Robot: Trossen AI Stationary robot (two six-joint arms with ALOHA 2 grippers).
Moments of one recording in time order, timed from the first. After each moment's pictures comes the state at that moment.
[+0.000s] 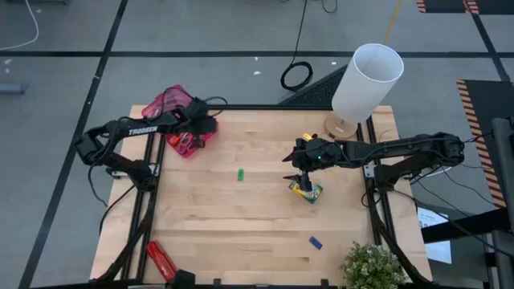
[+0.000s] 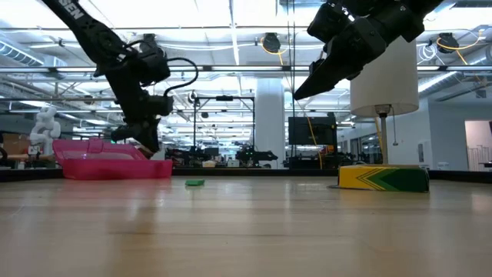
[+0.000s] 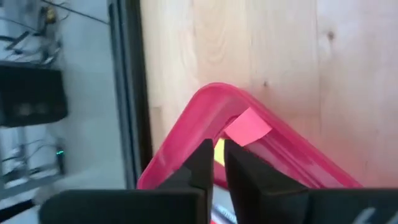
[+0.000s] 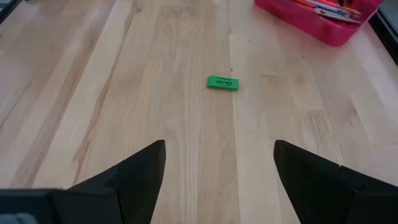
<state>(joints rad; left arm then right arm) 0.73 1.41 0.73 -0.28 -0.15 0.94 -0.08 1.27 0.73 -0.10 -0.08 -0.09</state>
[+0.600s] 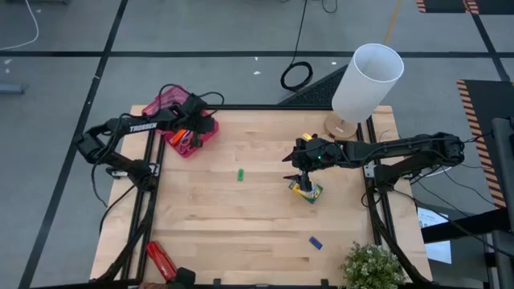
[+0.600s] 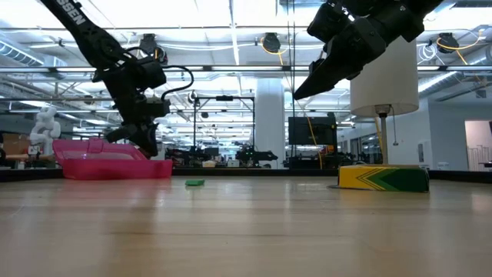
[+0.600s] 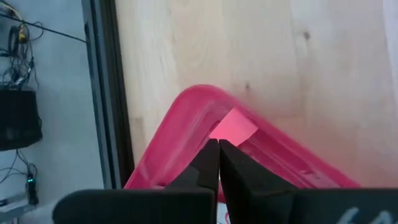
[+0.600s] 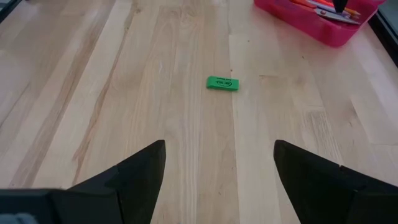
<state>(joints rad) 0.81 1.43 0.73 -0.30 0.03 1.03 -0.08 1.27 0.73 -0.10 -0.07 -0.10</state>
